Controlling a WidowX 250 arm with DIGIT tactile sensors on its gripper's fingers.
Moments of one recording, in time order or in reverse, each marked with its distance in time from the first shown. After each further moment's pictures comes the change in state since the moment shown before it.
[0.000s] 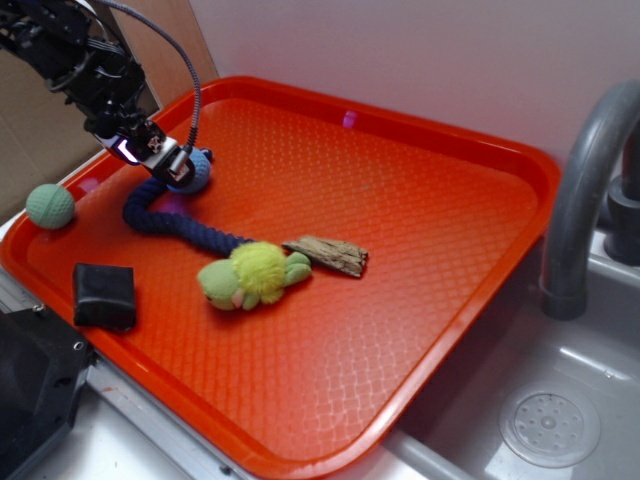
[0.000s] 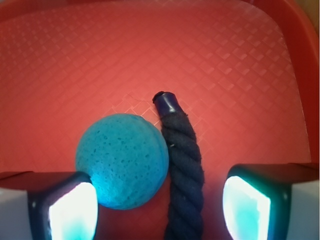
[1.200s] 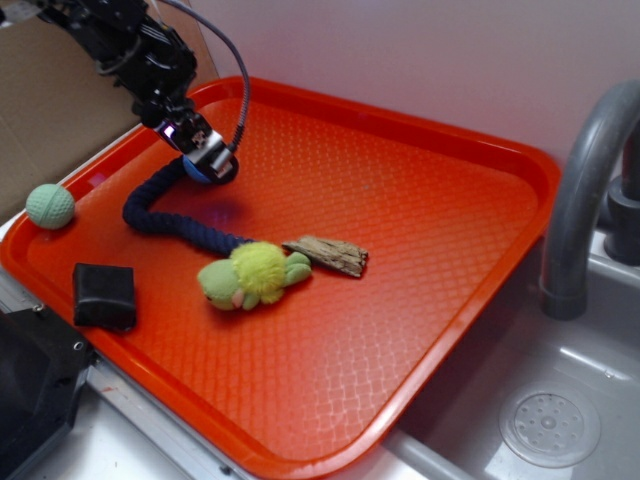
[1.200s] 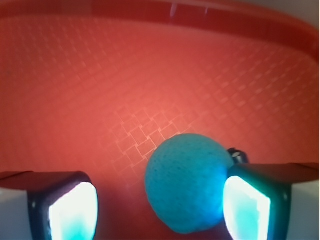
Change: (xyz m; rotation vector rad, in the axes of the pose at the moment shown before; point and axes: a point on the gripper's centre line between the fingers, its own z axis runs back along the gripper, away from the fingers) arm 0.027 -0.041 -0.011 -0.011 0.024 -0.171
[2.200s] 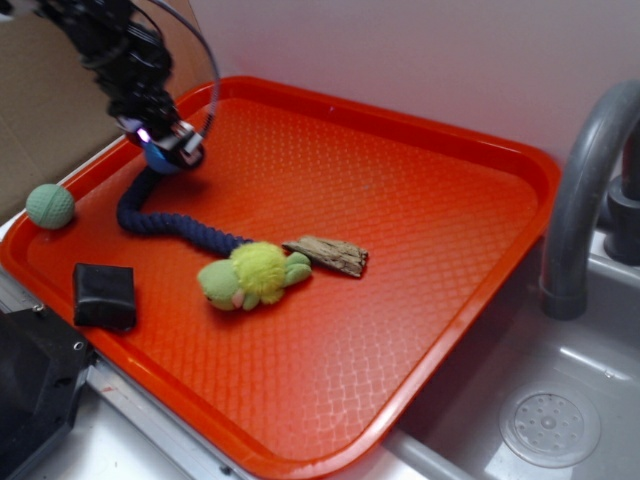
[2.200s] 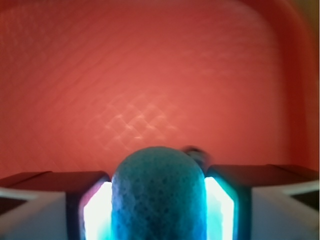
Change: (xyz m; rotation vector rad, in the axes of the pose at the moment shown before) arm -0.016 0.064 0.027 0.103 0.043 0.252
